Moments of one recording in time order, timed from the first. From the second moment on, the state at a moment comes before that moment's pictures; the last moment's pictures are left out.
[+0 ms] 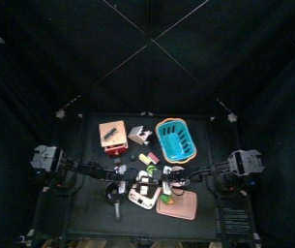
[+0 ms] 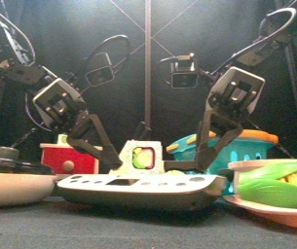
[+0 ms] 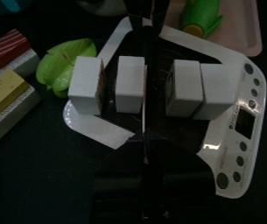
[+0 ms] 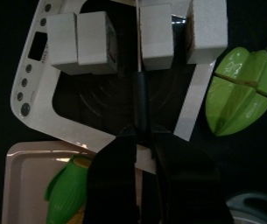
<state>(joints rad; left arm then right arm) -0.08 0.04 0.89 -0.06 -0.38 0.00 0.04 -0.01 0.71 0.15 0.18 0.04</state>
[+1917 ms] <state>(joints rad) -0.17 0.08 0.89 -0.08 -0.38 0.00 0.13 0.05 0.69 0.16 0.18 0.04</state>
